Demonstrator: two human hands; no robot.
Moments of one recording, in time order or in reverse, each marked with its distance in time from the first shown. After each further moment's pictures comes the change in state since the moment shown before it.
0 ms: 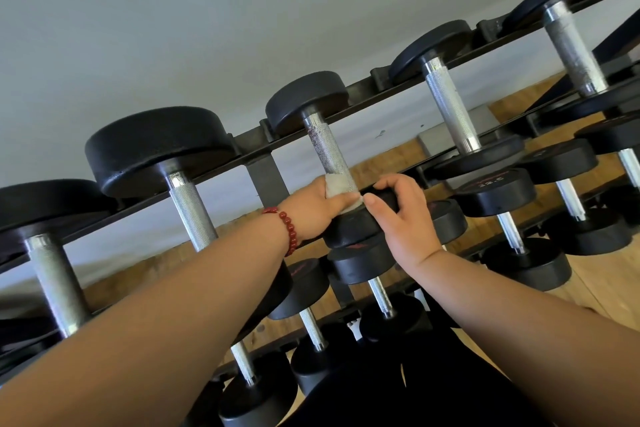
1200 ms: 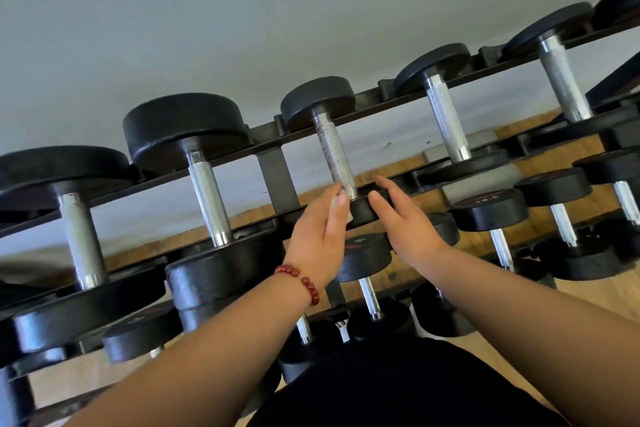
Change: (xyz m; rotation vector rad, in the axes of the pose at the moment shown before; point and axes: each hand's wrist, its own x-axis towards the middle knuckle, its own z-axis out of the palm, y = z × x) left_hand -0.070 -0.006 0.063 -0.206 0.461 0.253; right_hand -0.011 -0.011 -0.030 0.017 -0.308 0.204
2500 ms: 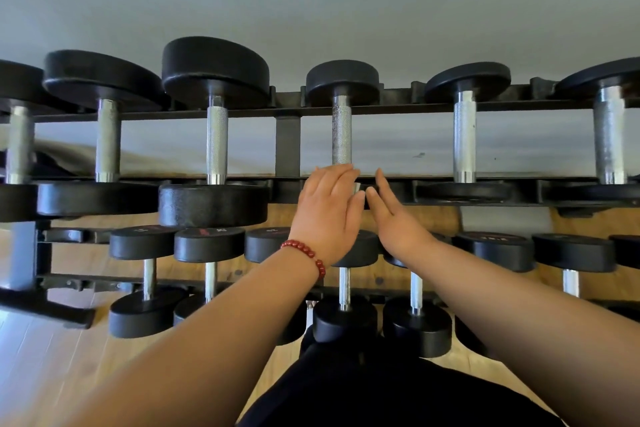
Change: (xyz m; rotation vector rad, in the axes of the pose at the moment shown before) left_hand 0.009 0.004 0.061 0.477 0.329 0.172; right_hand 0.014 0.000 -0.041 -0.177 -0.390 0.003
